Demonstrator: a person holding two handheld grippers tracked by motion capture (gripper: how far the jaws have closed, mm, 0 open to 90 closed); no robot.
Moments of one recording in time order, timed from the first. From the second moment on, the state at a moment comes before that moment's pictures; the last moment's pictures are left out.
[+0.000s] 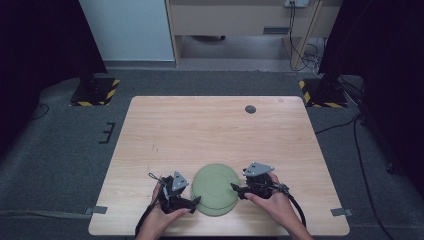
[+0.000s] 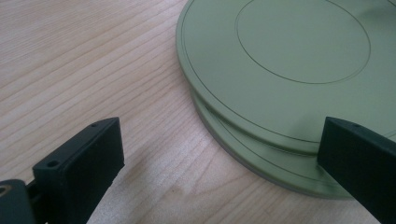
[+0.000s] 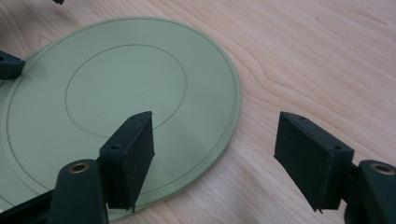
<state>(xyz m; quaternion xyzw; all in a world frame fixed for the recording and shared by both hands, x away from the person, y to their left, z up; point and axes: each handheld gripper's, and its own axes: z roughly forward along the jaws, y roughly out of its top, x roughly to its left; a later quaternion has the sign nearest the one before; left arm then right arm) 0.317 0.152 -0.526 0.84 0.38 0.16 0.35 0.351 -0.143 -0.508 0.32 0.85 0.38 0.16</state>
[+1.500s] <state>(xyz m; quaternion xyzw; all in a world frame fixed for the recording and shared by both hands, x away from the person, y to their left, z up) 0.329 0.149 -0.526 0.83 0.39 0.18 0.35 0.414 -0.130 -0.509 0.33 0.88 0.34 0.05</state>
